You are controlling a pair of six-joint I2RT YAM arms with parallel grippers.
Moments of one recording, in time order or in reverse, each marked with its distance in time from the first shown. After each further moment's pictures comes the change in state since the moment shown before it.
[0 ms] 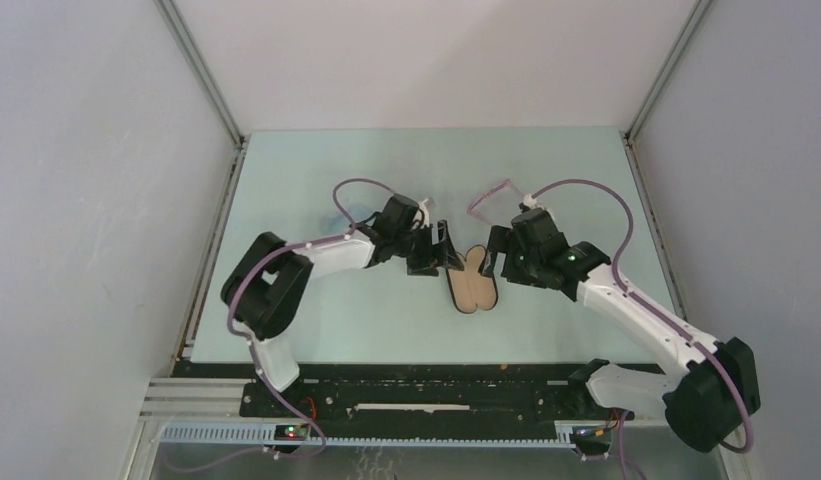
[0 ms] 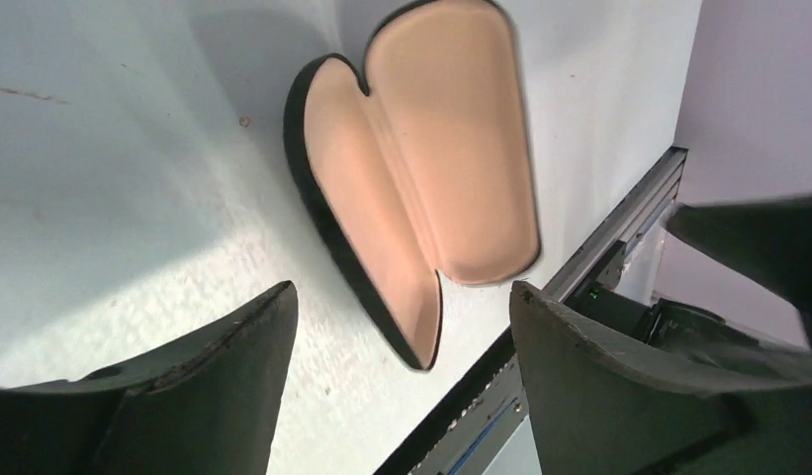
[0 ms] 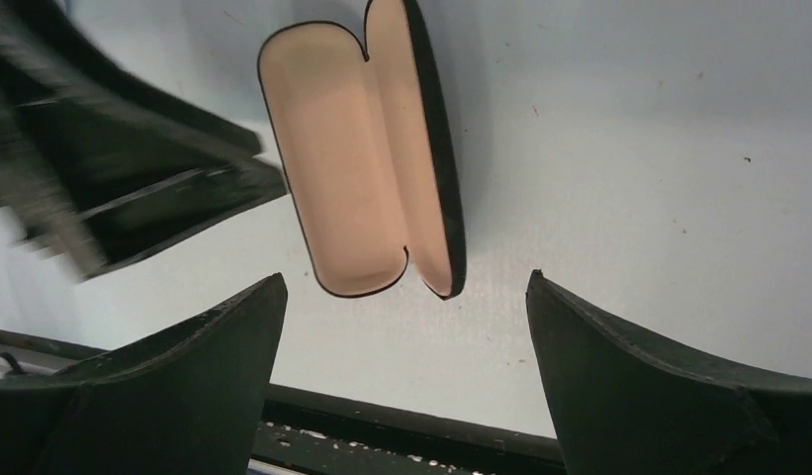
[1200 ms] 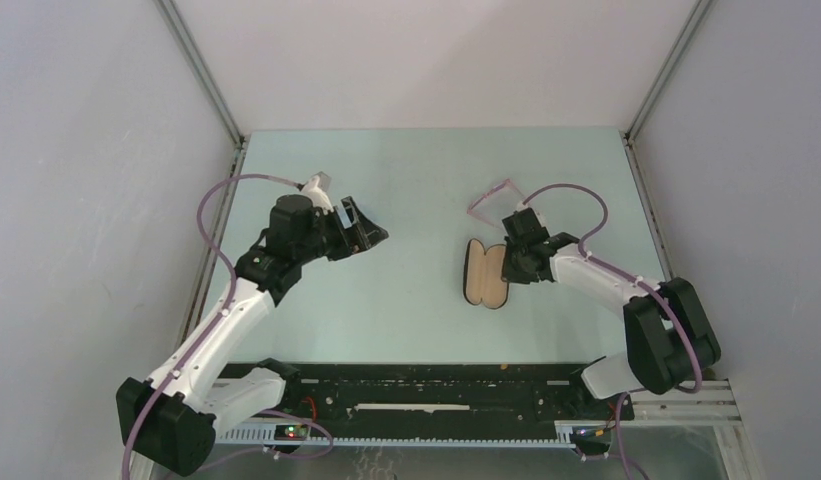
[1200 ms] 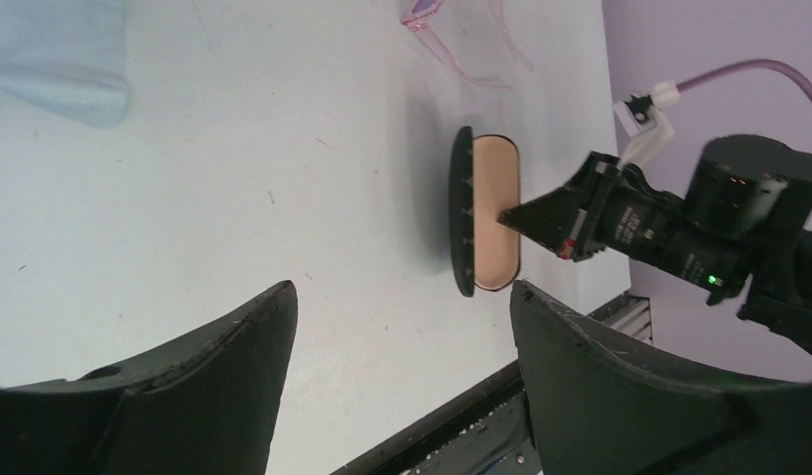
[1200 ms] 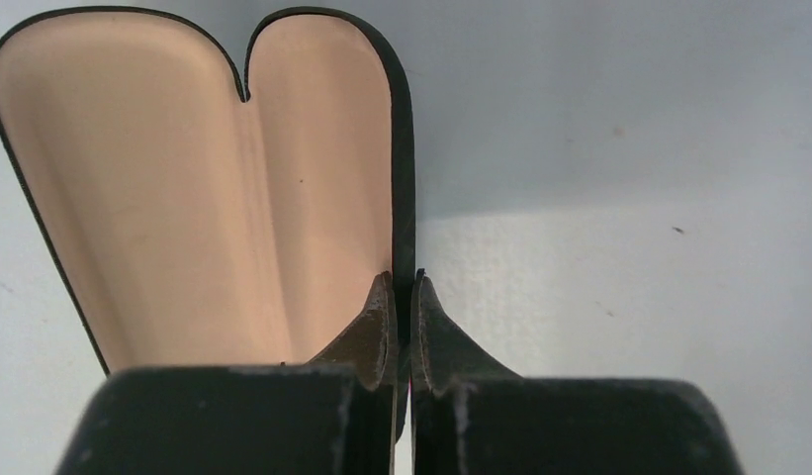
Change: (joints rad) left arm 0.280 -0.839 -0.208 -0.312 -0.207 0.088; right arm -0.105 0.335 -0.045 0.171 0.021 -0.110
